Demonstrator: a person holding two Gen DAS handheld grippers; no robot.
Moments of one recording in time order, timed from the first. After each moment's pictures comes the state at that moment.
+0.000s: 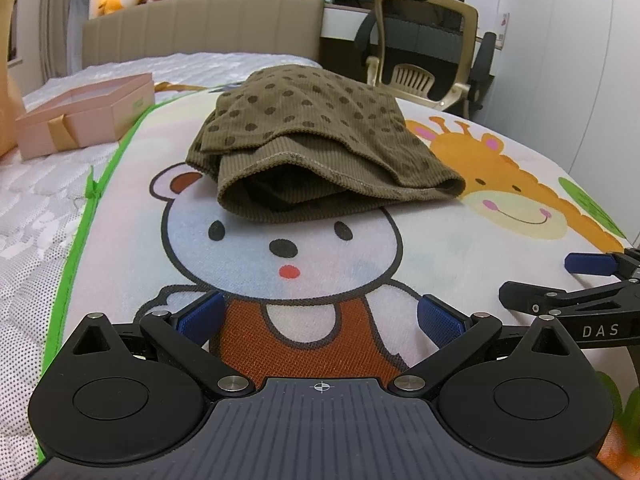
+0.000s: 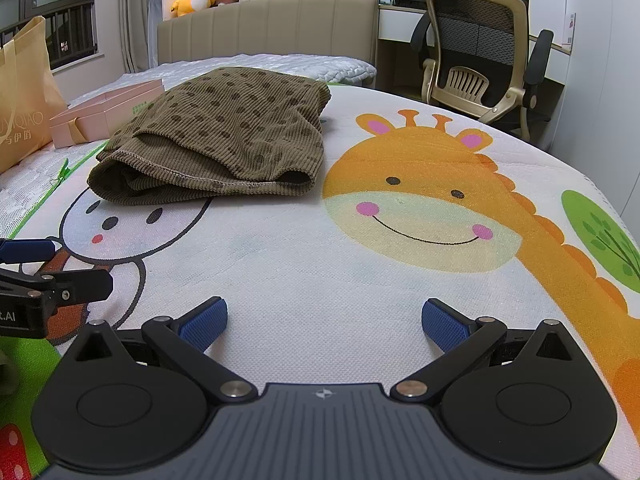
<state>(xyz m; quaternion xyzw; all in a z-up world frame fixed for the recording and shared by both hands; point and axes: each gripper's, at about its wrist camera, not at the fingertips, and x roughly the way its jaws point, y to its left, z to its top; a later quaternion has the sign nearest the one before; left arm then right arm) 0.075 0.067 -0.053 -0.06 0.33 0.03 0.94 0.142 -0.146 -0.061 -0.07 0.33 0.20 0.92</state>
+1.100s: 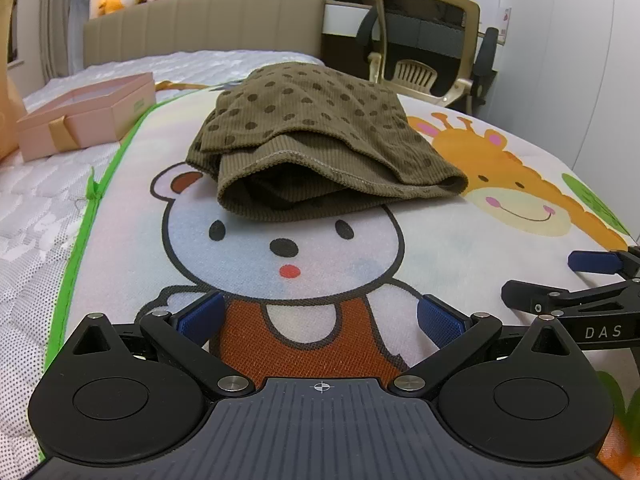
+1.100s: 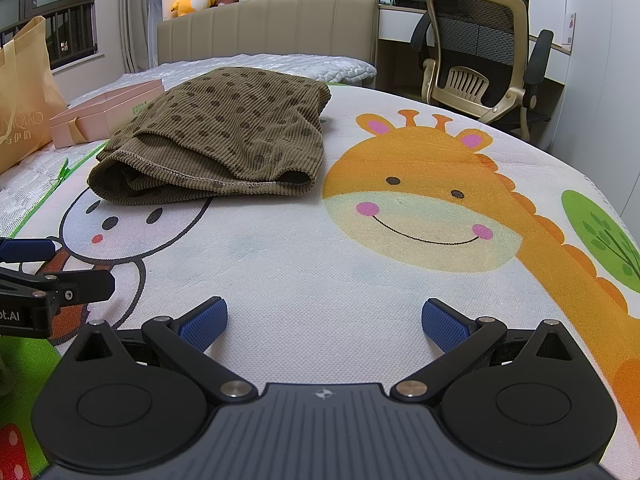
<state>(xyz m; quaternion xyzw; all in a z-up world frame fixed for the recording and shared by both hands) 0.077 0.064 -0.053 -0.06 0.33 0.04 0.94 0.142 -0.147 -0.061 -0.07 0.33 0.20 0.92</state>
